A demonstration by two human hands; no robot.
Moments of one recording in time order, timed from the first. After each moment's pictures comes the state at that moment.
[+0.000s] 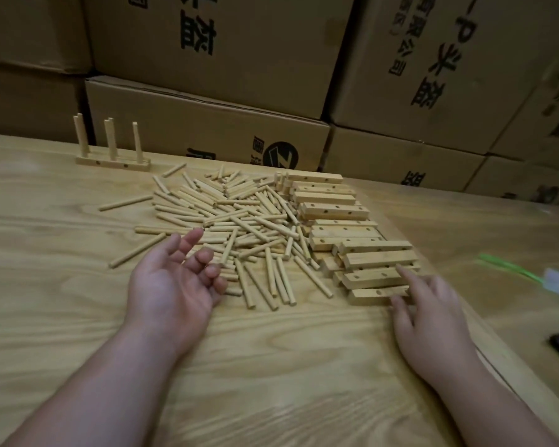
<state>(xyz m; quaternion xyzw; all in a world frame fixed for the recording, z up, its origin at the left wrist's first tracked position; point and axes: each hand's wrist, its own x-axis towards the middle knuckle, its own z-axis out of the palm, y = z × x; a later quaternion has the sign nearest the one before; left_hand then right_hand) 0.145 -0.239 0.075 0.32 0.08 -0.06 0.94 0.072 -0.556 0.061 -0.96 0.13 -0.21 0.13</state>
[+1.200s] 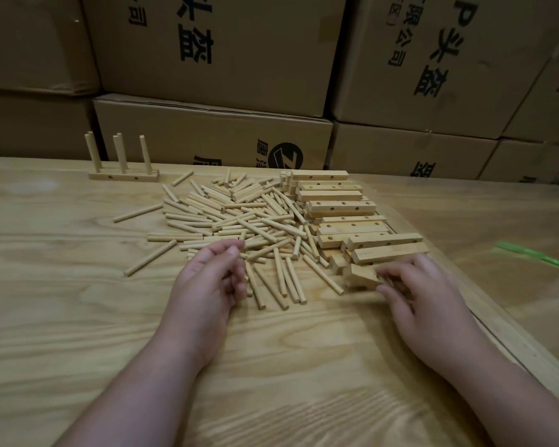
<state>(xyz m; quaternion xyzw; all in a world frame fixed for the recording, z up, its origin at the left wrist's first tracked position) 0.131 -0.254 0.071 0.49 -0.01 -0.01 0.87 0.070 -0.530 0.087 -0.96 -0.04 -0.23 0.17</state>
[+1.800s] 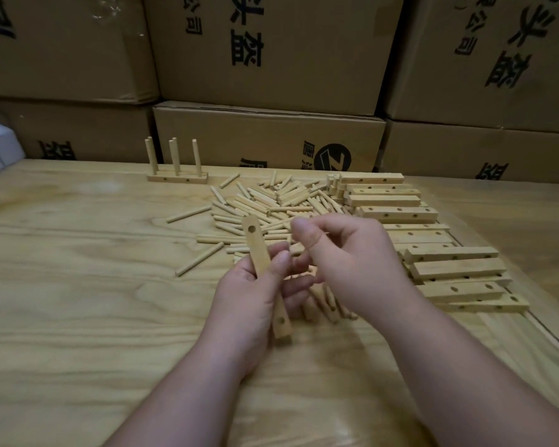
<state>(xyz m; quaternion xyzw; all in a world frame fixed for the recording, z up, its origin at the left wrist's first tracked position) 0.135 -0.255 0.070 0.49 0.01 -0.01 0.87 0.136 -0.385 0.134 -0.81 -0.12 -0.12 0.55</state>
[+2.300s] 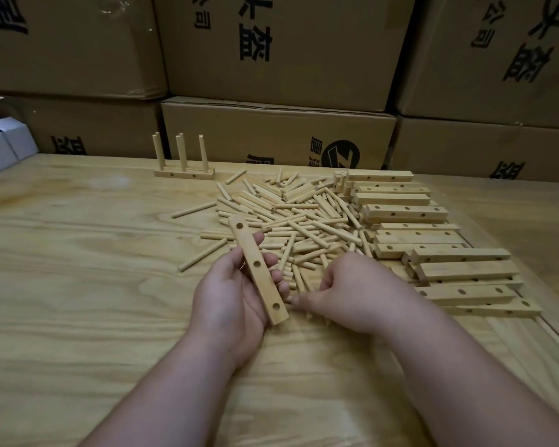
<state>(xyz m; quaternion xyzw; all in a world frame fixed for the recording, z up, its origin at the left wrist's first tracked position) 0.139 -0.242 0.080 0.35 0.08 -0.03 0.93 0.152 -0.398 0.110 -0.98 0.02 0.07 0.16</state>
